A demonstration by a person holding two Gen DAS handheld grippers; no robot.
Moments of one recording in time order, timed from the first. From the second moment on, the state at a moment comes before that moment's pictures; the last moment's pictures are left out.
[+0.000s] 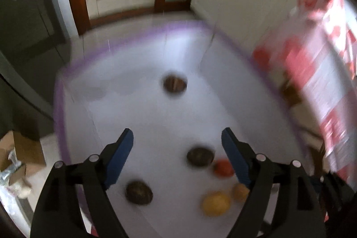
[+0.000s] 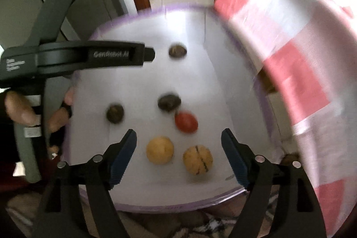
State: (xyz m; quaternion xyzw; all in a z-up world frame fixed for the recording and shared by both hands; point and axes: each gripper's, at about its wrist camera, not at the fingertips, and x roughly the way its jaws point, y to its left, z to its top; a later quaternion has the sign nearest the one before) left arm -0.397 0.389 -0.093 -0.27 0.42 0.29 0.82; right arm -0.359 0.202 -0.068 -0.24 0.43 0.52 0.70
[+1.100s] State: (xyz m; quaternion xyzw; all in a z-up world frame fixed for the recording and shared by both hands) left arm 0.006 0.078 0.032 -0.10 0.35 -0.04 0.93; right arm -0.066 -0.203 0.040 0.19 0.36 0.04 0.91
